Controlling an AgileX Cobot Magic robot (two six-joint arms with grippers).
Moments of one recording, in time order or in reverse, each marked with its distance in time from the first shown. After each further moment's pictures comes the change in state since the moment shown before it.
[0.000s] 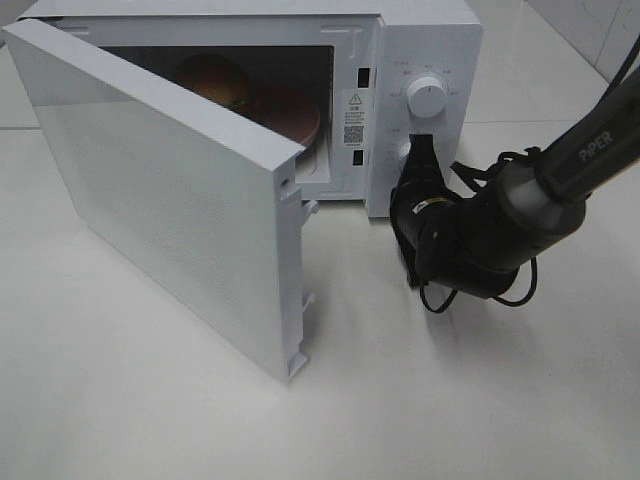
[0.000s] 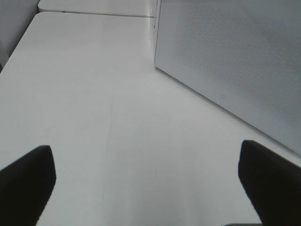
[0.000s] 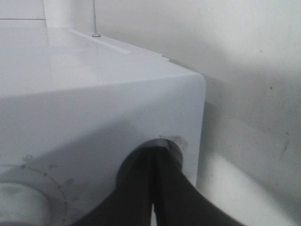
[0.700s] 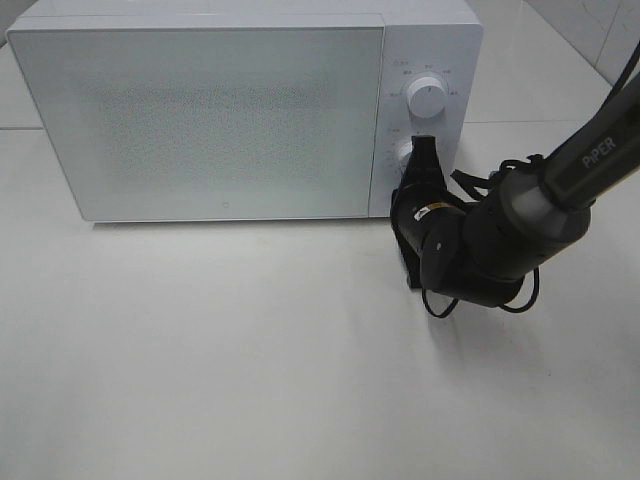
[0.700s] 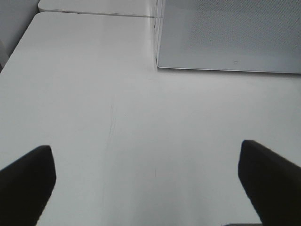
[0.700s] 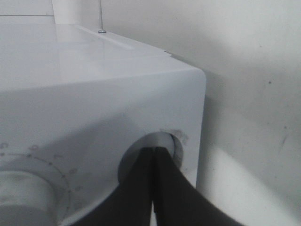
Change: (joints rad) left arm 0.000 0.000 0.000 -0.001 0.000 0.000; right arm 0.006 0.004 0.029 -0.044 -0.052 0.057
